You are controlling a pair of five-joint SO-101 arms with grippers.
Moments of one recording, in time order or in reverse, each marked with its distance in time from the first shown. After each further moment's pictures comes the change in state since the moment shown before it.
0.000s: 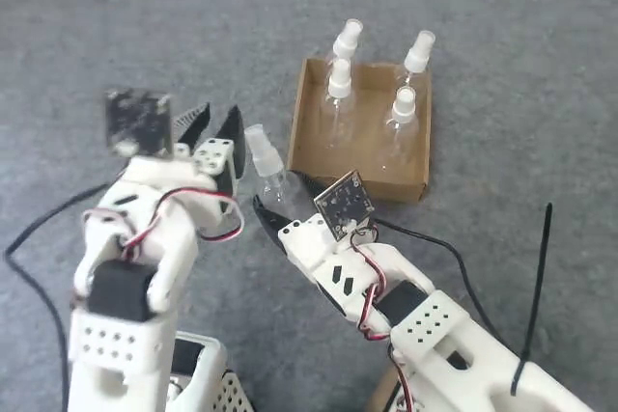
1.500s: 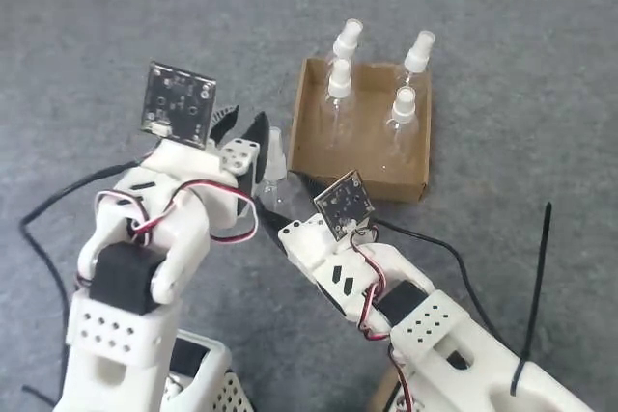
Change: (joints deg) left arm 7.3 5.2 -9.4 7.5 -4.3; right arm 0.0 0.0 0.0 0.0 -0.2
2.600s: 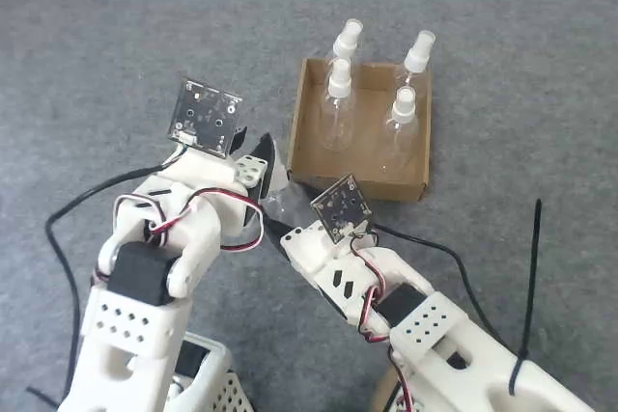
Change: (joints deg) left arm 0.1 -0.8 9.8 -1.6 -2.5; right arm 0.0 0.2 1.6 0.2 0.1
